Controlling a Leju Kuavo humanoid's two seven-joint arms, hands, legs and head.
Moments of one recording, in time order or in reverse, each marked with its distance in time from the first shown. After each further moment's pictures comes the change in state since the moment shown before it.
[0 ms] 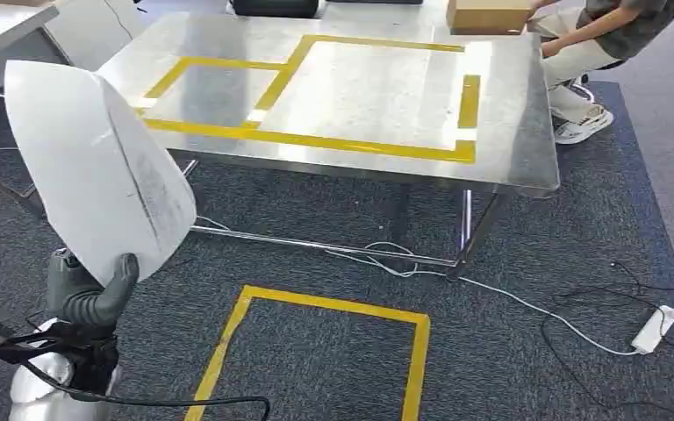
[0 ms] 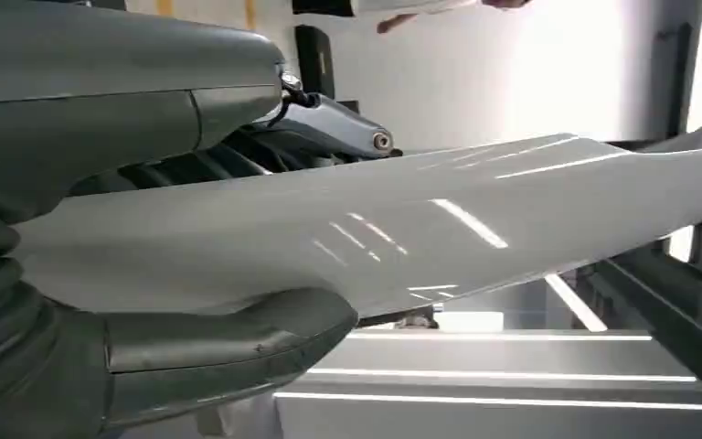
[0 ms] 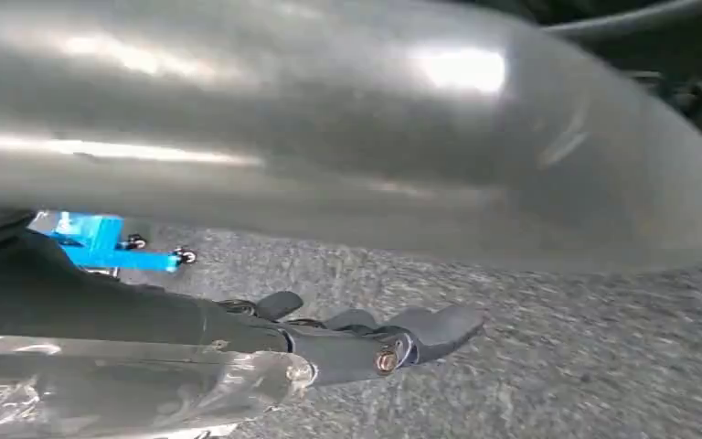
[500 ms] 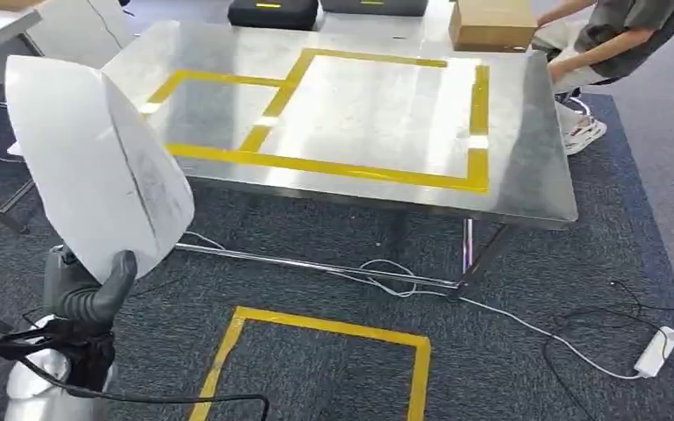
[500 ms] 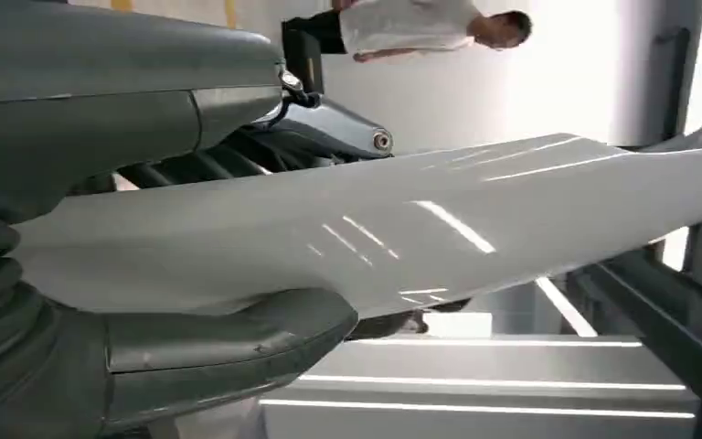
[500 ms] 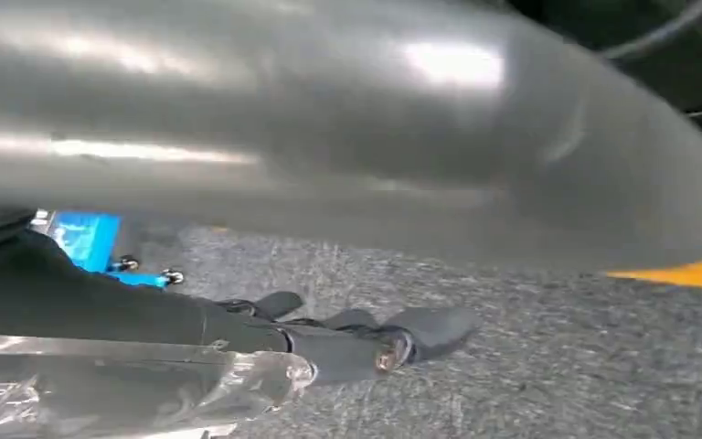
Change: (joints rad) left arm -0.026 0.010 -0.008 0.022 -0.006 0.002 0.000; right arm 0.009 -0.002 0.019 -0.003 -0.053 0.000 0.027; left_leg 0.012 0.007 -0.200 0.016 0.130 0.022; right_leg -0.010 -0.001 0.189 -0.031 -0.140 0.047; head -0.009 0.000
